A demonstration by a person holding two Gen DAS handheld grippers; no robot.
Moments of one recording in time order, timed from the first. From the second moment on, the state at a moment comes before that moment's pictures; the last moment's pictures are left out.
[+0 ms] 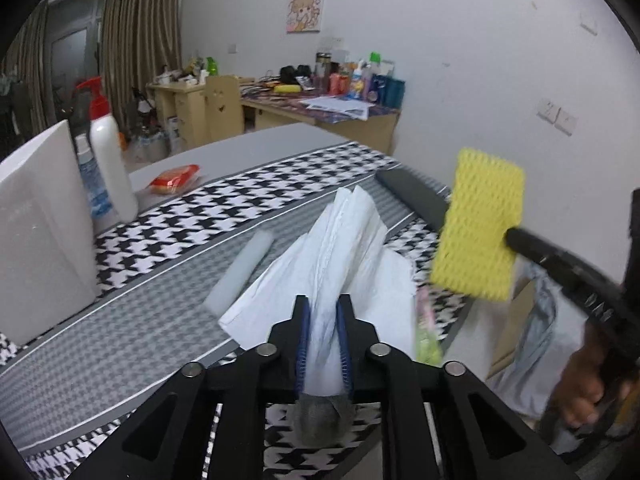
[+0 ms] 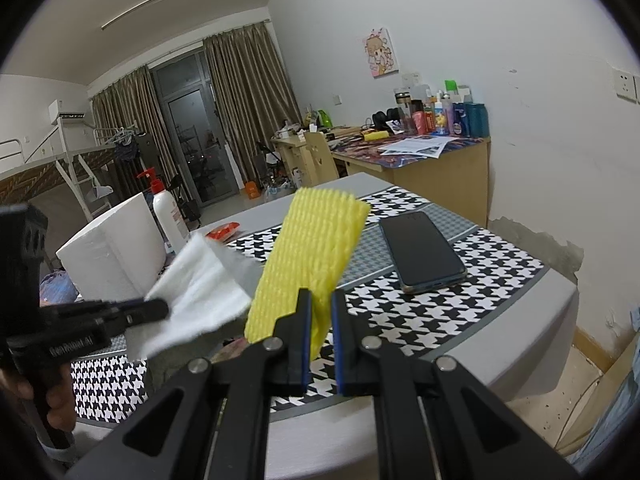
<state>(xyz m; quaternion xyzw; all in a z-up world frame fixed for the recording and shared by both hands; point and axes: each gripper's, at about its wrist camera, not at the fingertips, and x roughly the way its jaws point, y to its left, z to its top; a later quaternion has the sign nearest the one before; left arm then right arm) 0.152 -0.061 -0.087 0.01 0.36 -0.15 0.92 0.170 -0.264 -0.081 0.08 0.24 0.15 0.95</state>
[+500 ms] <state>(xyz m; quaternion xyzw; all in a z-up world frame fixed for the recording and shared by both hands) 0.161 -0.081 -0.072 0.08 0.32 -0.13 0.94 0.172 -0.262 -0.081 0.08 0.25 0.15 0.95</state>
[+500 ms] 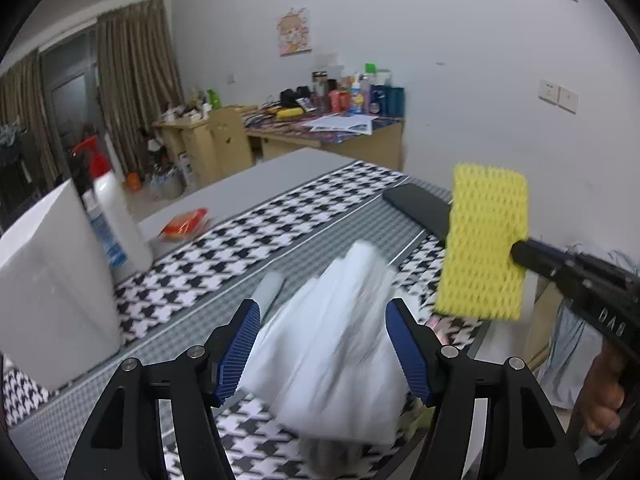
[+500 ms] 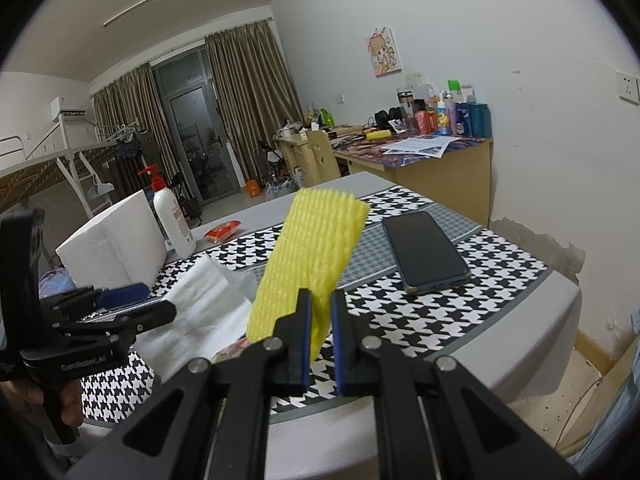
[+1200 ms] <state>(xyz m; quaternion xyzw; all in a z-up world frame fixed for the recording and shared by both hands) 0.183 -0.096 -0.070 0.07 0.34 -0.15 0.92 0.171 -0.274 -0.085 0.09 0.25 0.15 0.95</state>
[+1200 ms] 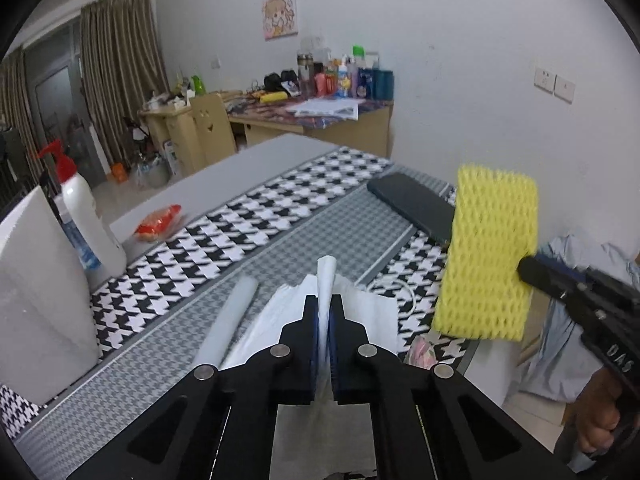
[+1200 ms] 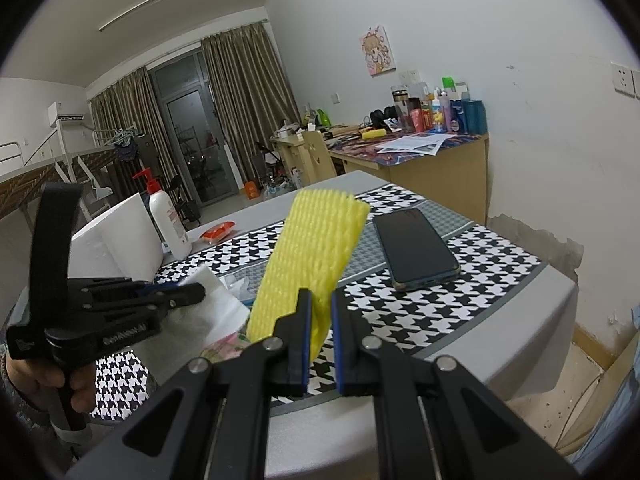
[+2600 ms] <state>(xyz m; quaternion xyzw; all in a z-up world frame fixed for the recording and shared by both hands) 0.092 0.009 0.005 0.01 0.22 -0.03 0.98 0.154 -0.178 -0.032 0.00 0.20 0.22 0.95</state>
